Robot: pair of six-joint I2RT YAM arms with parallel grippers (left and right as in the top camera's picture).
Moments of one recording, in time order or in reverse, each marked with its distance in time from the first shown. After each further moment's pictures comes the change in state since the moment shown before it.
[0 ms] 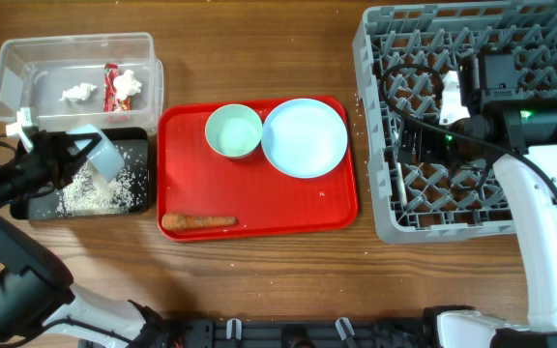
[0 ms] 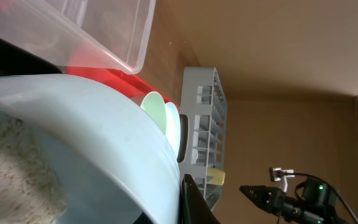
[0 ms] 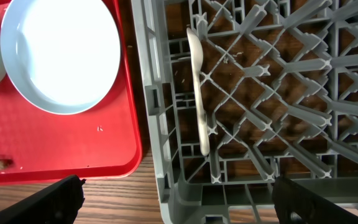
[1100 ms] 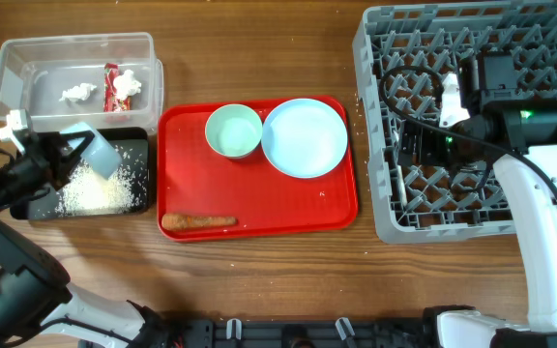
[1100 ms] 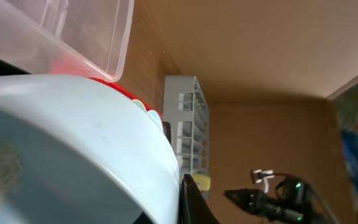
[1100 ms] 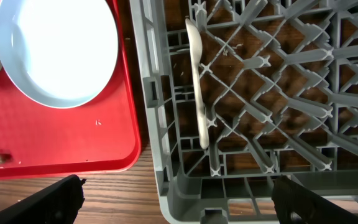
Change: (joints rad) left arm 0.034 0.011 0.000 -0.055 0.085 0.079; right arm 0.000 0.000 0.000 -0.023 0.000 0.000
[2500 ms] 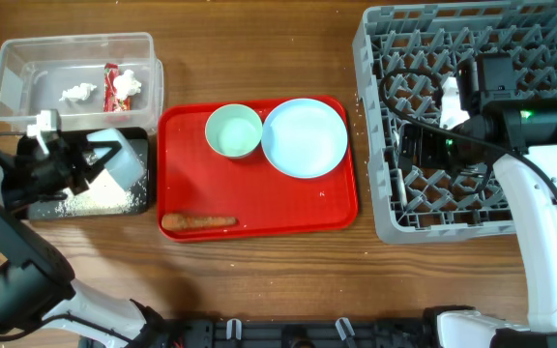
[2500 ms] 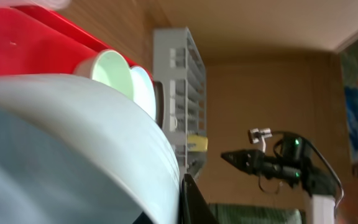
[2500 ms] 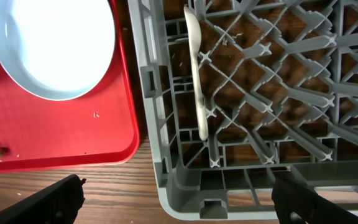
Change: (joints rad) left arm -0.092 0.012 0.005 -0.357 -0.037 0.374; right arm 0.000 0.000 0.000 -0.029 0.000 0.001
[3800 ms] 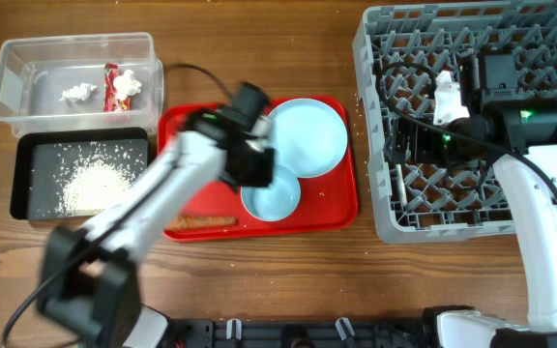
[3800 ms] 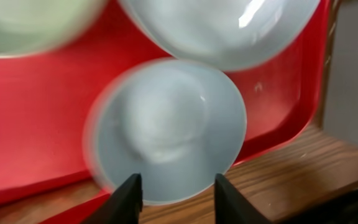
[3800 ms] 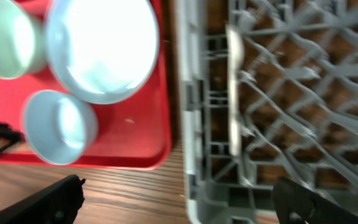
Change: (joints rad) left arm -1.151 -0.193 -0.001 0.577 -1.040 -1.087; right arm 0.000 0.000 0.000 0.065 -0.153 -0.034
